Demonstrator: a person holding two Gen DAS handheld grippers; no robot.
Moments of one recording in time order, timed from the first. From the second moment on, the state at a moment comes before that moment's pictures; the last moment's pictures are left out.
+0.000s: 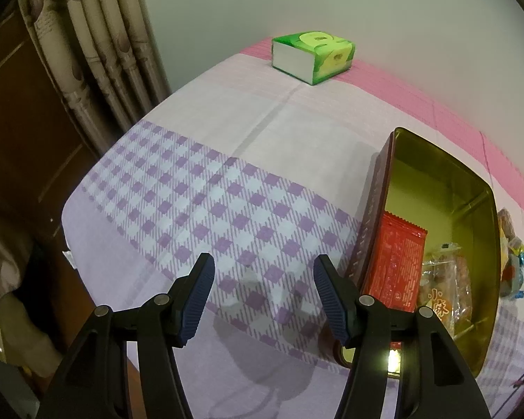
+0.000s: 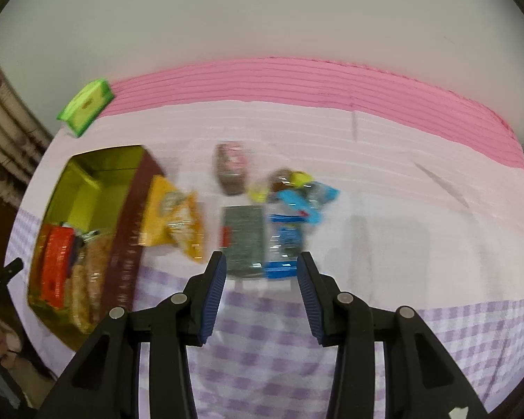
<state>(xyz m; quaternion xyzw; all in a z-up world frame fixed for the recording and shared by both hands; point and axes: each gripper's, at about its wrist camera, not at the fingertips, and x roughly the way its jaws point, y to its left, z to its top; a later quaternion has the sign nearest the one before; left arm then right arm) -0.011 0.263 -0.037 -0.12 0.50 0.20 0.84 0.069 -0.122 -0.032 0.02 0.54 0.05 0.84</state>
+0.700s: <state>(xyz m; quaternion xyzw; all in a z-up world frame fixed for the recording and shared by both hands) -0.006 0.240 -0.028 -0.09 0.47 0.16 0.86 0.104 -0.141 -0.081 0.01 0.56 0.07 0.82</state>
